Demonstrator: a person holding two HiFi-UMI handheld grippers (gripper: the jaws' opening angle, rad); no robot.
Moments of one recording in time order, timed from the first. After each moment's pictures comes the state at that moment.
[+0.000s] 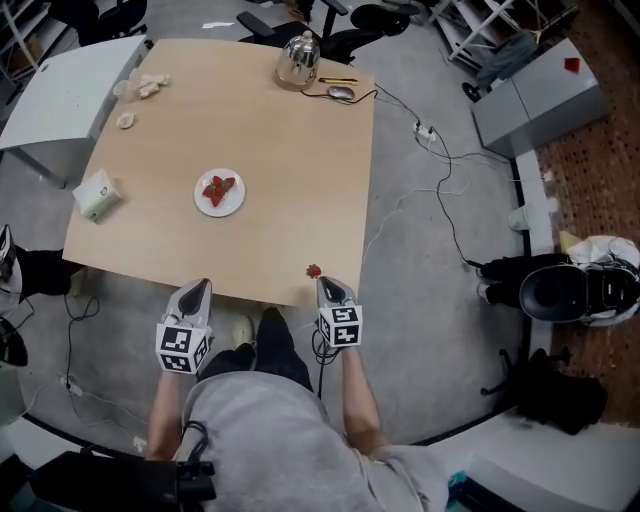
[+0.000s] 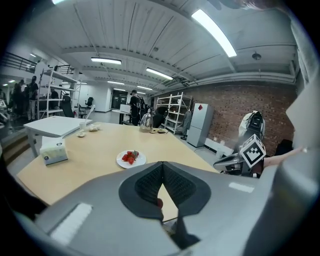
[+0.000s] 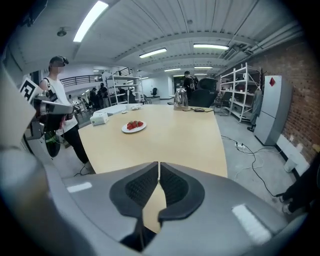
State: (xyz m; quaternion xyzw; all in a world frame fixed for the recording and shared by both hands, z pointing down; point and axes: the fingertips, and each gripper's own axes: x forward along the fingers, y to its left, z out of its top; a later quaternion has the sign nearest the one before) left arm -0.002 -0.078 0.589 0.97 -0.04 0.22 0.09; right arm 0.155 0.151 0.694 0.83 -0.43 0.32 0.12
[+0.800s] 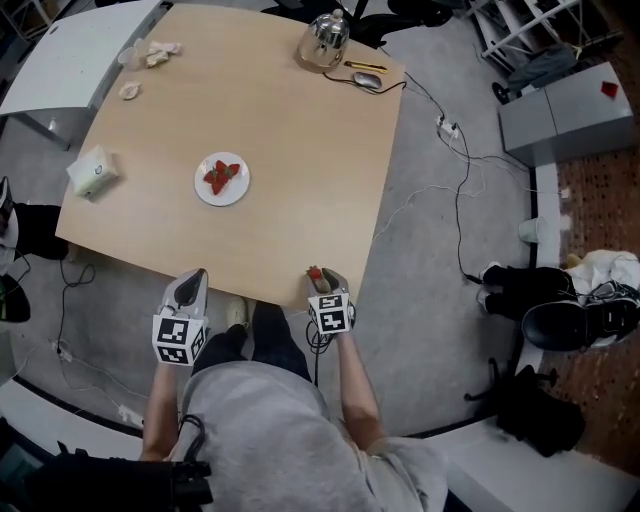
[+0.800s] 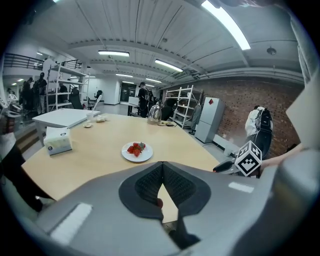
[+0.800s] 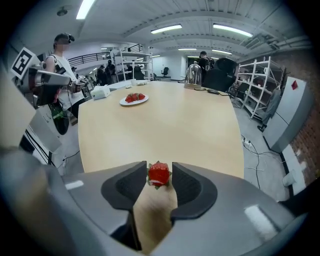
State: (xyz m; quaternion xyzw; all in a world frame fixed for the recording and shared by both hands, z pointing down) left arm 0.022 -0.088 0.617 0.95 -0.09 0.26 0.11; right arm 0.182 0.137 0.771 0.77 -0.46 0.39 0.22
